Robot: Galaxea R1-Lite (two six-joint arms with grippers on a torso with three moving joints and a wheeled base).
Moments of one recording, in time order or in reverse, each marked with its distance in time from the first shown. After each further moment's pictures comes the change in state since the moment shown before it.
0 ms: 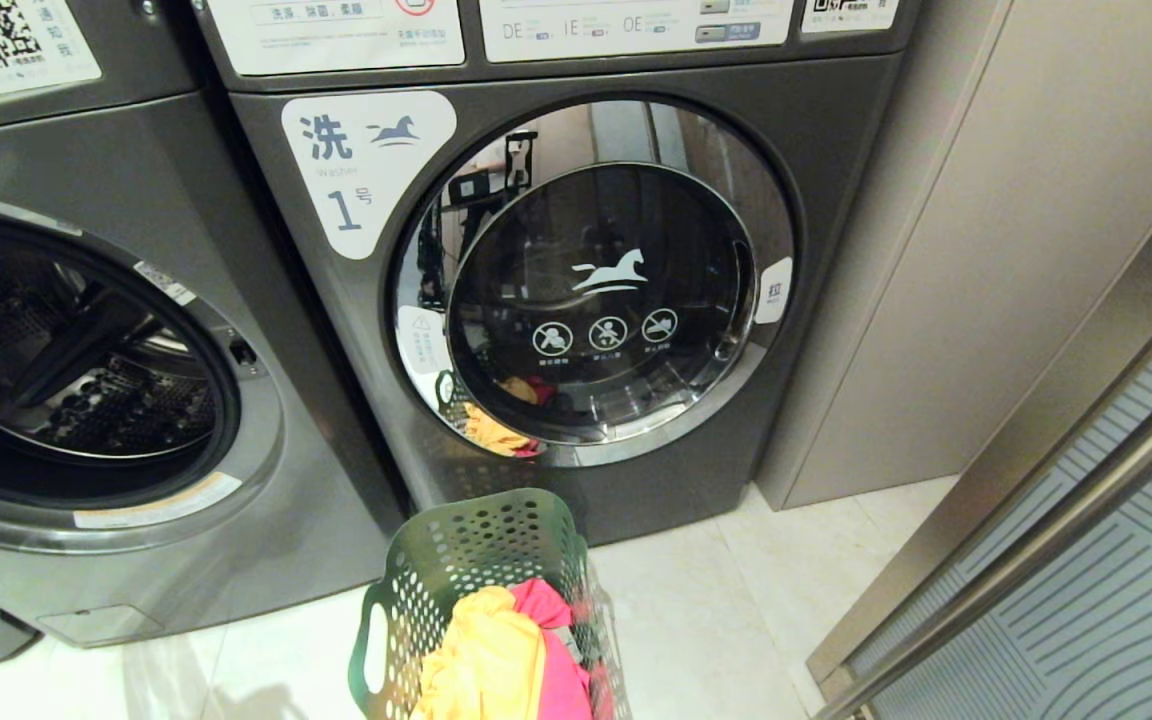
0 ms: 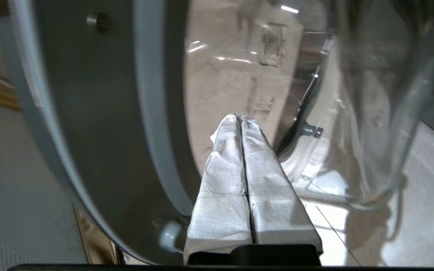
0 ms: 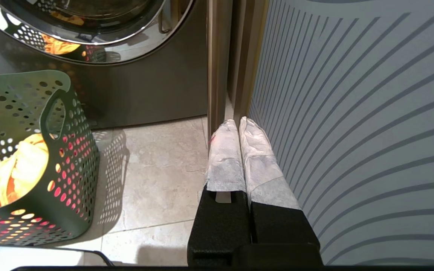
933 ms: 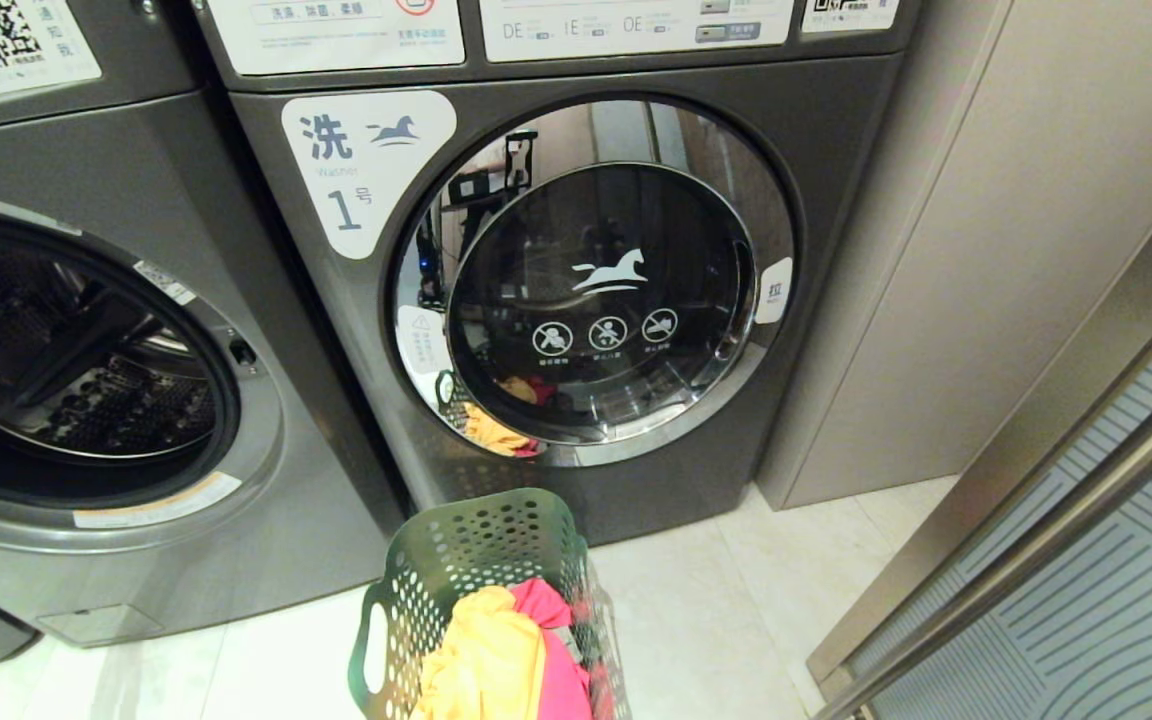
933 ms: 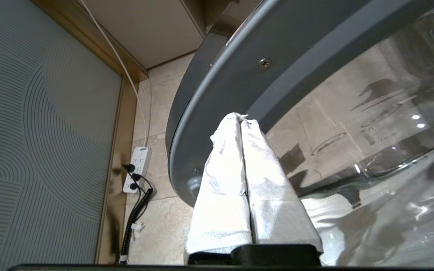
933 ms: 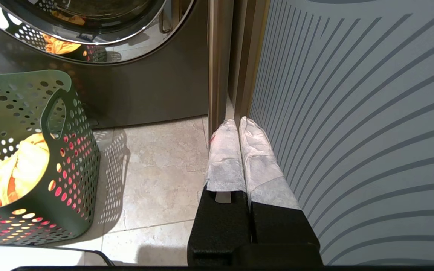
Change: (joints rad) left arm 0.436 0.224 -0.276 -0.079 -0.002 -0.009; right arm 0.001 0.000 0.000 0.000 0.000 0.000
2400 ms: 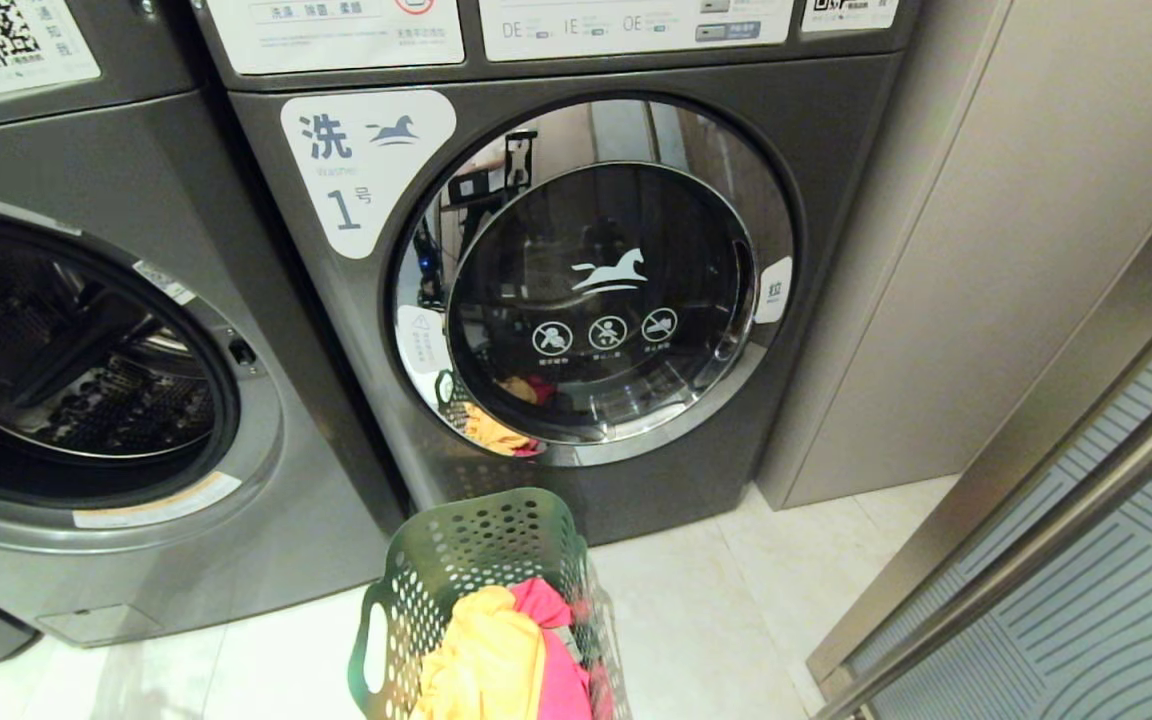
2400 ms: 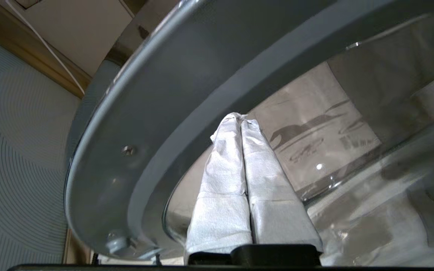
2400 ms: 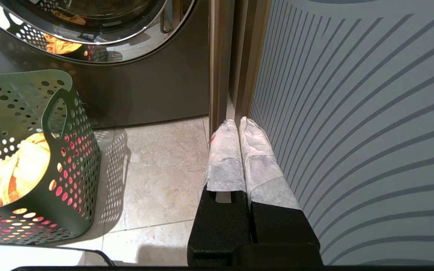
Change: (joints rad) left arm -0.144 0.156 -0.200 0.020 0.014 -0.054; right arm 0.000 0.000 0.000 0.000 0.000 0.000
